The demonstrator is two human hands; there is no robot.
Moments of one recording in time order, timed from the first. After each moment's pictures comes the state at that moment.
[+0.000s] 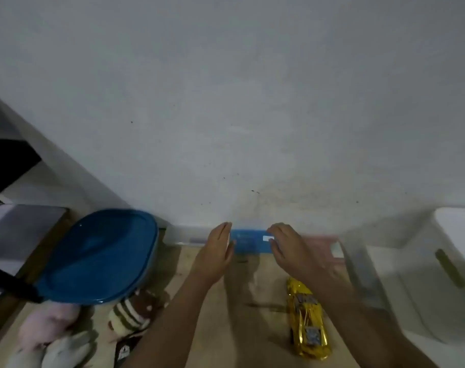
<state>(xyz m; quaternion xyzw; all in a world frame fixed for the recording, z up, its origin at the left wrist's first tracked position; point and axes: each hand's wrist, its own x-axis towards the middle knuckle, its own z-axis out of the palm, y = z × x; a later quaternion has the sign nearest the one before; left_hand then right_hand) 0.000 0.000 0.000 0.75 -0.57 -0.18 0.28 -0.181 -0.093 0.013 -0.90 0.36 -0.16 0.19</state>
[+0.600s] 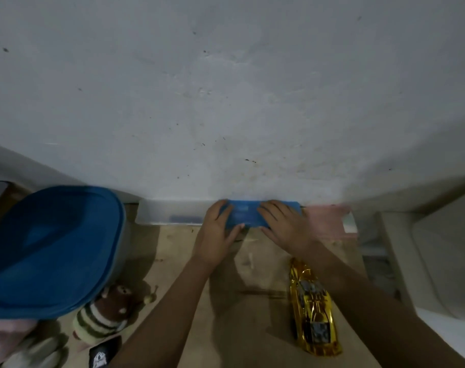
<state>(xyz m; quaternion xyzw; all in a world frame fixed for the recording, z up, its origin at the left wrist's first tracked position) 0.002 -0.052 -0.081 0.74 -0.57 -0.19 0.30 -0.172 -0.155 -0.087 -0.95 0.27 -0.10 -0.07</state>
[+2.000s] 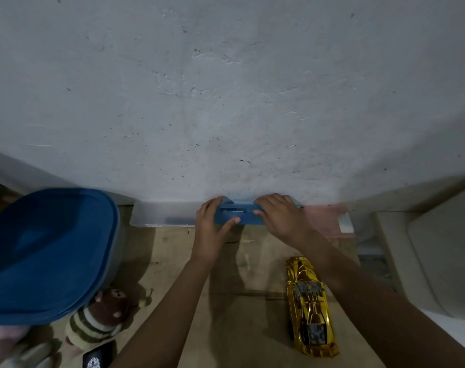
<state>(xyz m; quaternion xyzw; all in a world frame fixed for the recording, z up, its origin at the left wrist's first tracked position) -0.001 -0.062 -0.079 0.73 -0.44 -0.25 0.46 -0.155 -0.162 -0.057 -0.93 0.35 -0.10 0.06</state>
